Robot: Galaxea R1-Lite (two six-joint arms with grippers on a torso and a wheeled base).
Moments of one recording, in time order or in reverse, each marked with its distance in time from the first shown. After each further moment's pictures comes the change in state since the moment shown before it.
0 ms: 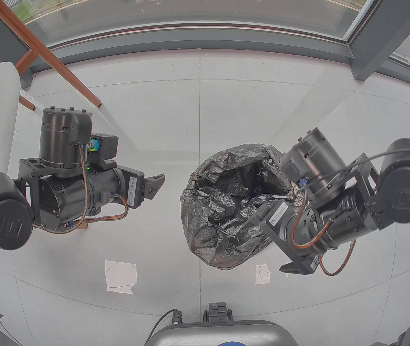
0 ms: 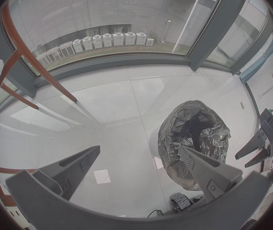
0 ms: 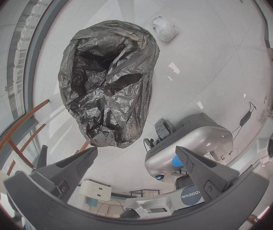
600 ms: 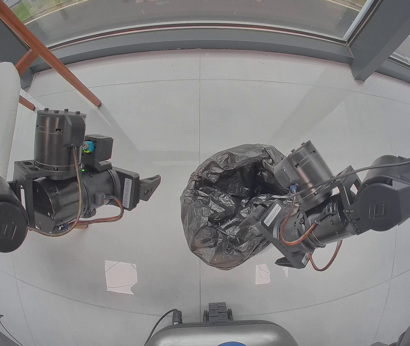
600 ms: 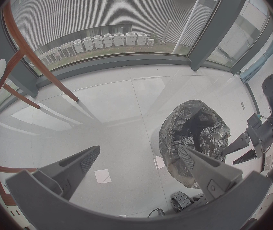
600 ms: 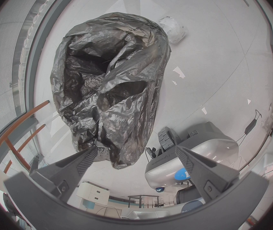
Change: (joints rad) left arm 0.006 -0.023 0.021 0.002 0.005 0.000; right arm -0.058 0.066 0.070 -0.170 0.002 -0.084
